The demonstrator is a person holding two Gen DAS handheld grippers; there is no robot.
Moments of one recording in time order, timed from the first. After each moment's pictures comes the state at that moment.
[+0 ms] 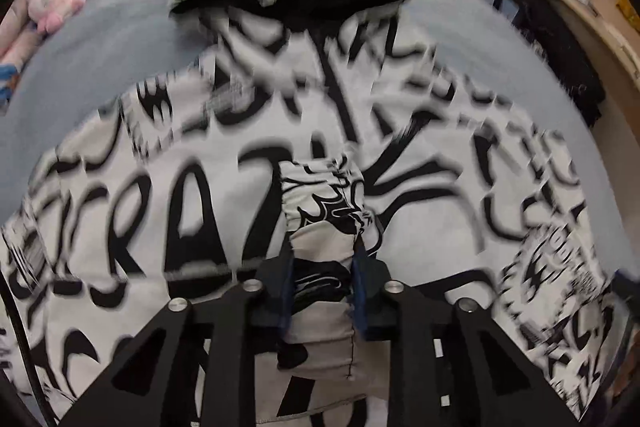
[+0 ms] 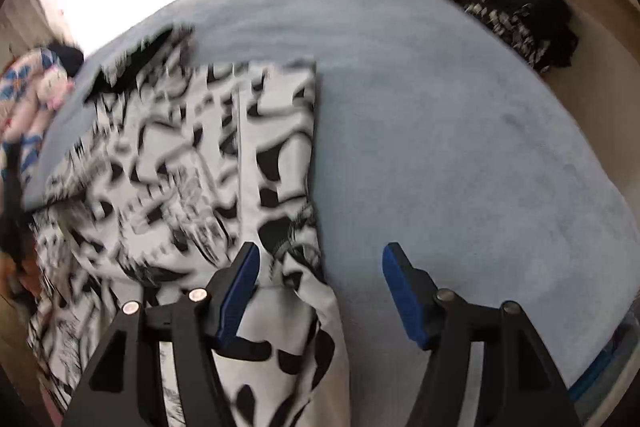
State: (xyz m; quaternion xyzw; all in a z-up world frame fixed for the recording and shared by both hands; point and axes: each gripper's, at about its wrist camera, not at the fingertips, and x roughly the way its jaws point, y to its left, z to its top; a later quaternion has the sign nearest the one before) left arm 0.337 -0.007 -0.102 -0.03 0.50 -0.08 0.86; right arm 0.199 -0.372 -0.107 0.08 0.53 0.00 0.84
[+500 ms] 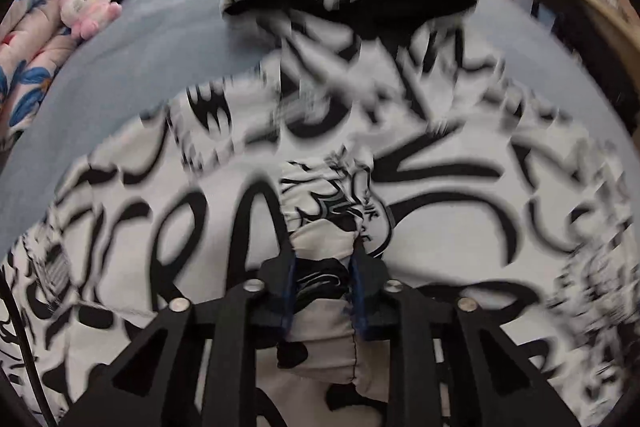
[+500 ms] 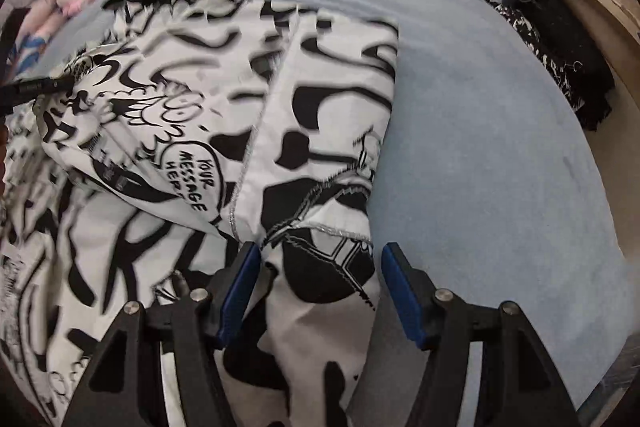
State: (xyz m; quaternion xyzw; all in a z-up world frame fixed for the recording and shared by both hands) left arm 0.354 0.025 -0.139 0.01 0.49 -0.01 0.87; right arm 0.217 -0.310 -0.145 -0.04 0.55 0.02 0.83
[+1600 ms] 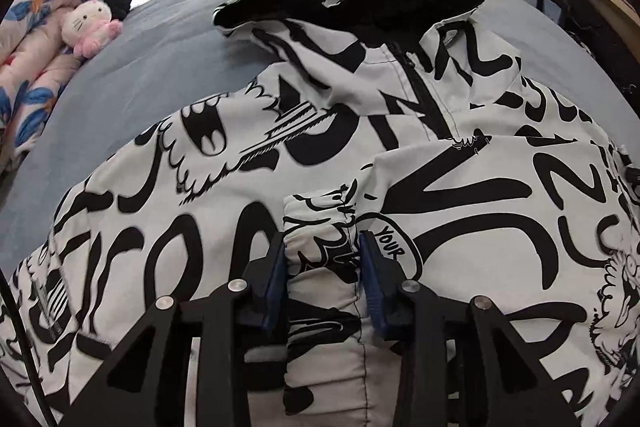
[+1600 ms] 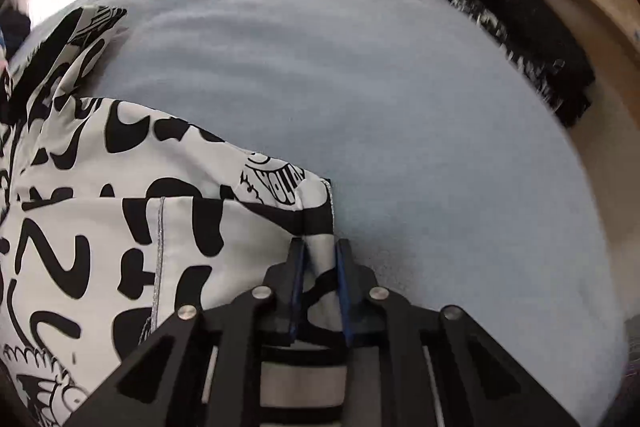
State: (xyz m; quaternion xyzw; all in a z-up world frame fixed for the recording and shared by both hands) left arm 0.375 0.019 -0.141 0.04 0.48 0.01 0.87; right arm 0.397 -0.347 -0.135 -0.02 0.52 -0.10 0.85
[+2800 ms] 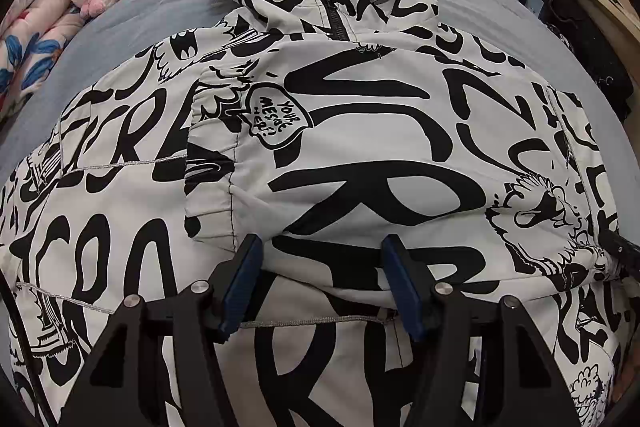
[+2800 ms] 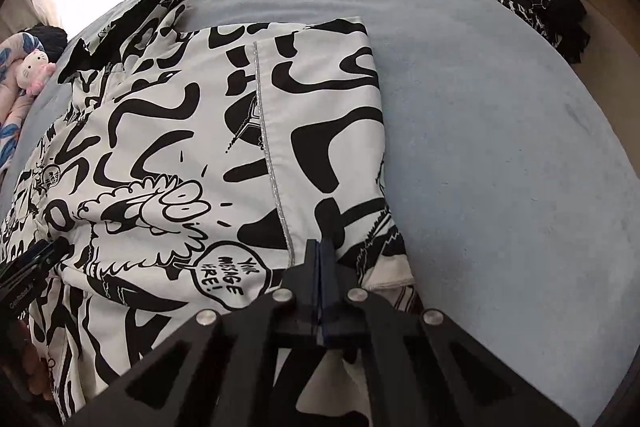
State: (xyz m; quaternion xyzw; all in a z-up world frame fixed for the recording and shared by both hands) left arm 0.271 -0.033 -0.141 -0.01 0.51 0.00 0.86; right arm 0.238 -0.315 -0.143 0.08 0.53 -0.05 0.84
